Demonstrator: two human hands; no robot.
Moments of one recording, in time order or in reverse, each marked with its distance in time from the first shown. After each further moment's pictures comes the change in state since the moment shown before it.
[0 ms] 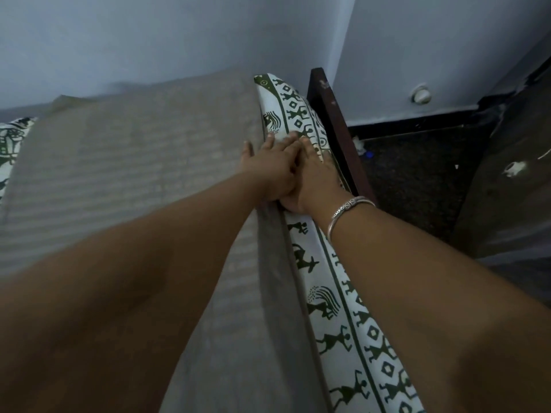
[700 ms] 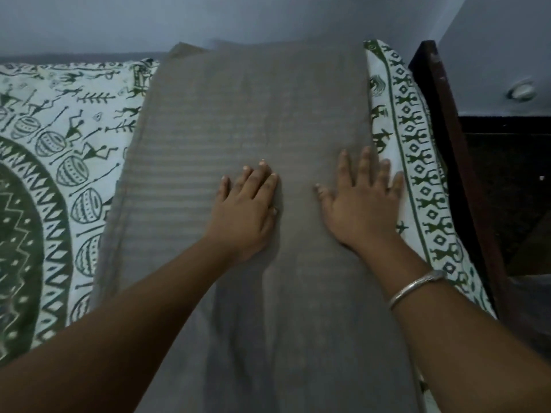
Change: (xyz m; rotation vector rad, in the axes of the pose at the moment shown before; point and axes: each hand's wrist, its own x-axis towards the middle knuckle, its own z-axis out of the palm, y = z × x) left_hand -0.201 -0.104 0.066 -0.021 0.168 -0.217; right_hand -0.096 -0.094 0.027 0.071 0.096 0.137
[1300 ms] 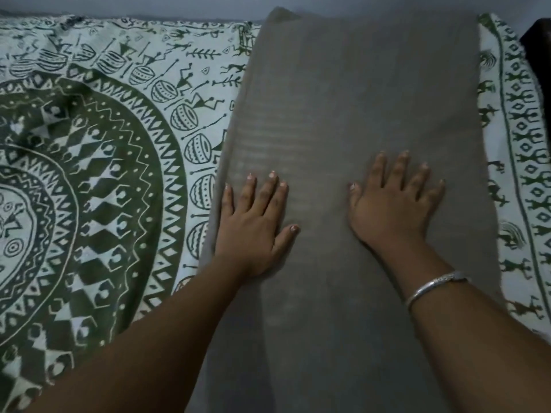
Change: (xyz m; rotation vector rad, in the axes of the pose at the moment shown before) left_hand -0.133 -0.083 0.031 0.102 0.092 -0.151; right_hand -0.073 -0.099 0.018 -0.022 0.036 0.021
